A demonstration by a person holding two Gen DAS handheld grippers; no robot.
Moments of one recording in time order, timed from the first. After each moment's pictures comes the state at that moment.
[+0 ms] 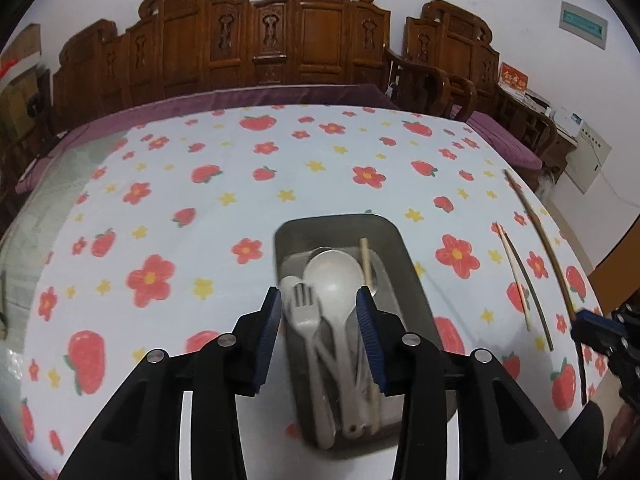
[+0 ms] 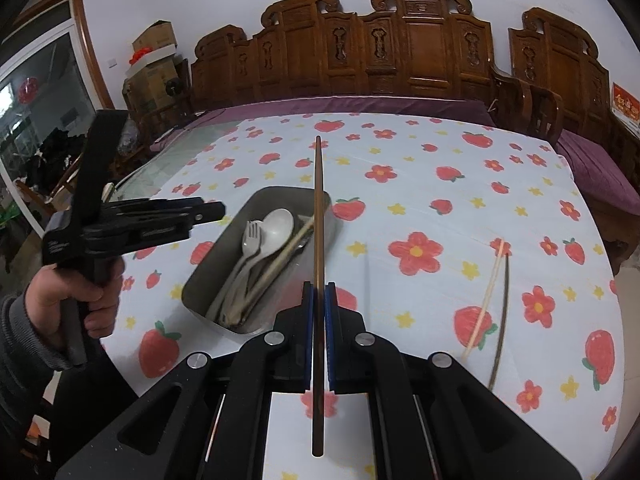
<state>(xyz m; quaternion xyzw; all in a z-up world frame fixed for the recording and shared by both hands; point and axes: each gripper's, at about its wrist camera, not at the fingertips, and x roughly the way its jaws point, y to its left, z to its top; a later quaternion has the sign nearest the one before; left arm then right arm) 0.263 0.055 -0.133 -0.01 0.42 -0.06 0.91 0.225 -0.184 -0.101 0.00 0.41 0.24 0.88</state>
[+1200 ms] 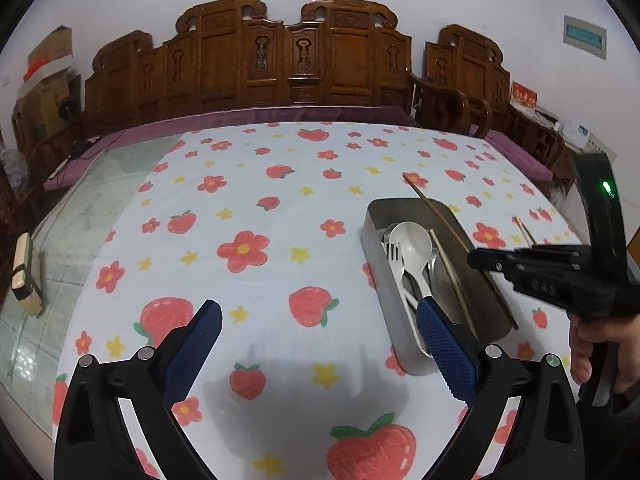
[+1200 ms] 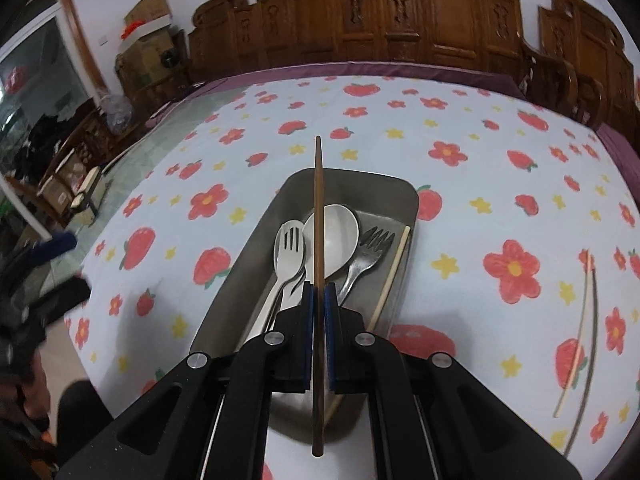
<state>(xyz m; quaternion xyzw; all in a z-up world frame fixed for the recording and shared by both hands) 0.187 0.138 -0.126 0.00 0.38 -0.03 0.93 0.290 -0.071 -0.153 0.00 0.46 0.24 0.85</state>
